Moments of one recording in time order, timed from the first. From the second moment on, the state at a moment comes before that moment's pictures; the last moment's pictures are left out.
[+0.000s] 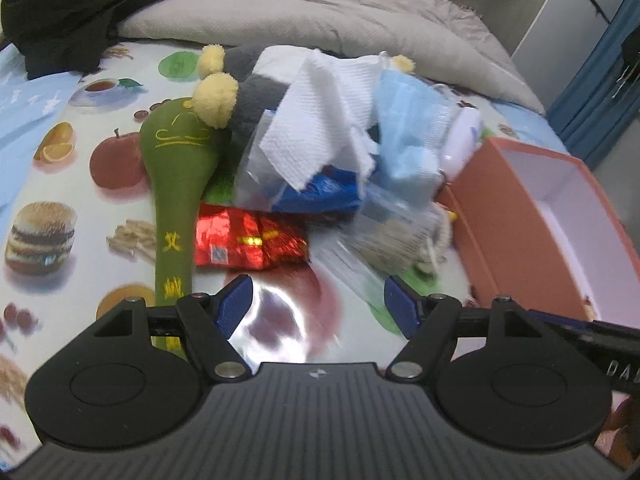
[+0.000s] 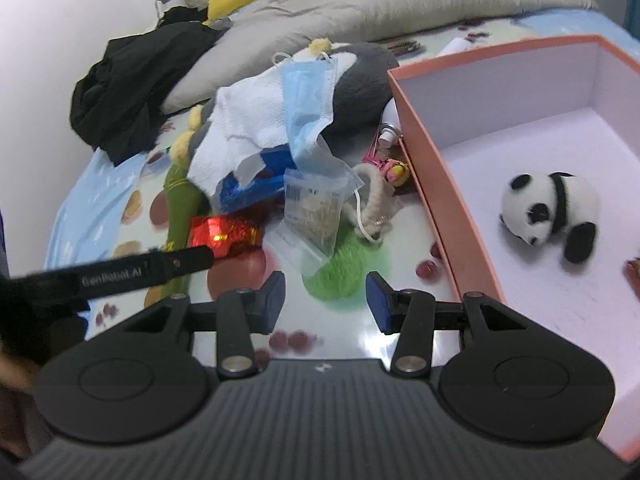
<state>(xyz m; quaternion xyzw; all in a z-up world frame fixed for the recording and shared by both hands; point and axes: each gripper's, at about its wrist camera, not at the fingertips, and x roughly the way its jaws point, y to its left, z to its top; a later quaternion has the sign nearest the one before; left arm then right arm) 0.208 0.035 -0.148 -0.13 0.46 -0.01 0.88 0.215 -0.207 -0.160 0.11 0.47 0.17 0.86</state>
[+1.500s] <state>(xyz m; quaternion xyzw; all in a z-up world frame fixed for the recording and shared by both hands) 0.223 0.048 -0.205 -0.14 0.49 0.01 0.86 0.264 -0.181 -0.209 0.17 0.52 0.18 0.82</state>
